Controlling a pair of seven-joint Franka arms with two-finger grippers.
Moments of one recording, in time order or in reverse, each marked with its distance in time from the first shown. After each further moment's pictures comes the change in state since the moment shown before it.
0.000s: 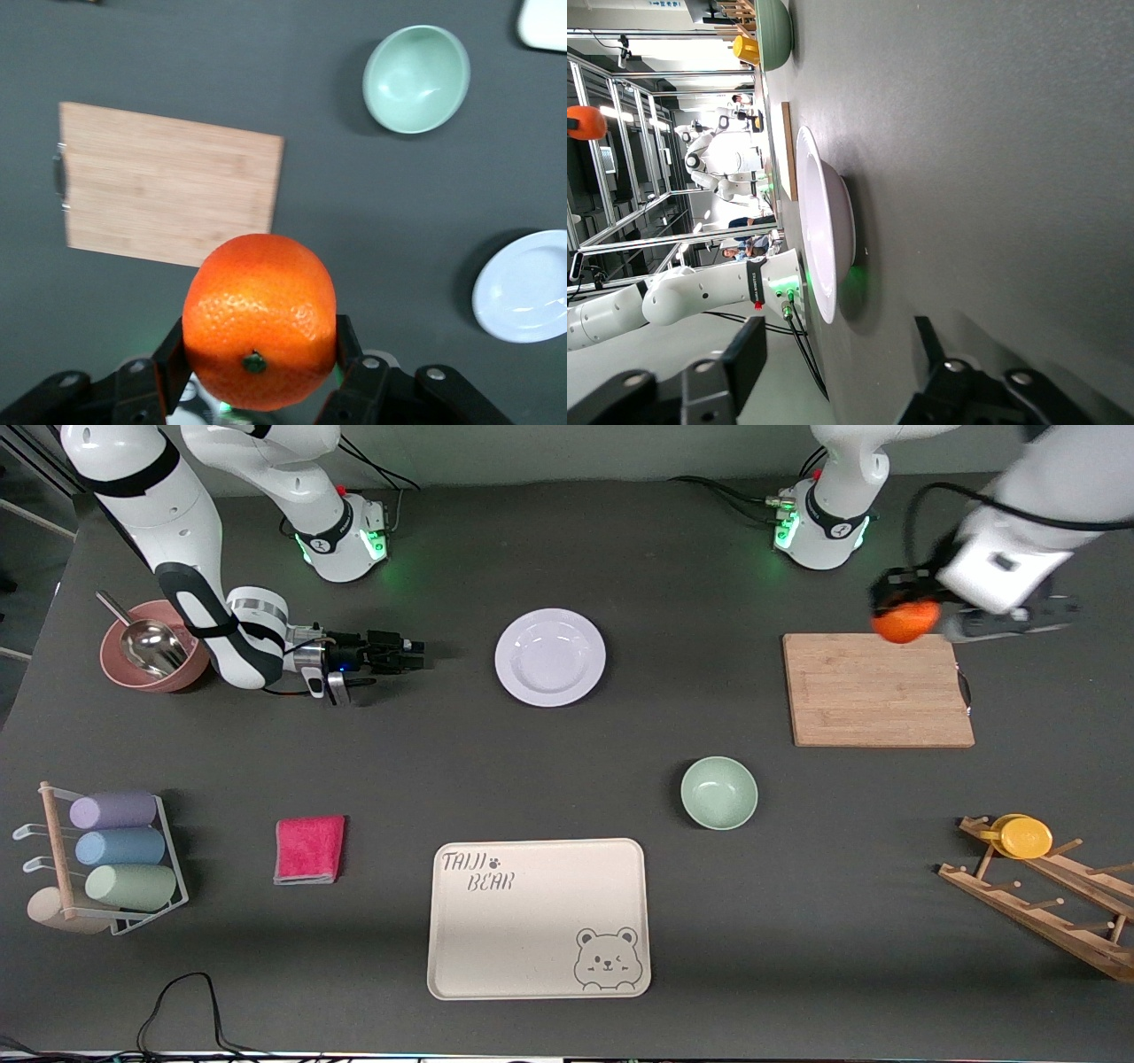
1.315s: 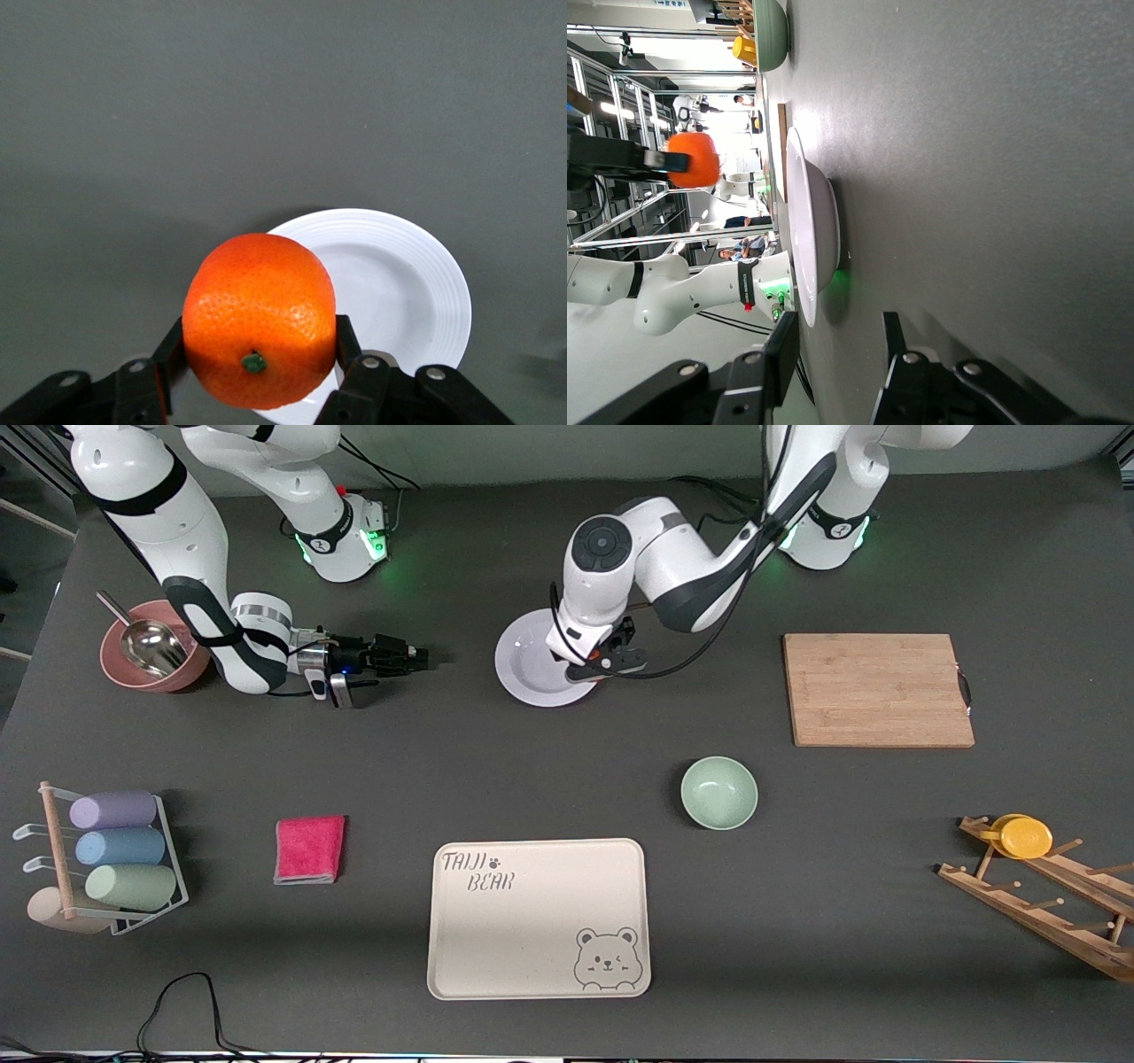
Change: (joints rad) left arm -0.424 0.640 -0.300 -0.035 0.267 0.724 -0.861; right arm 0.002 0.057 -0.003 0.017 0.026 -0.002 -0.075
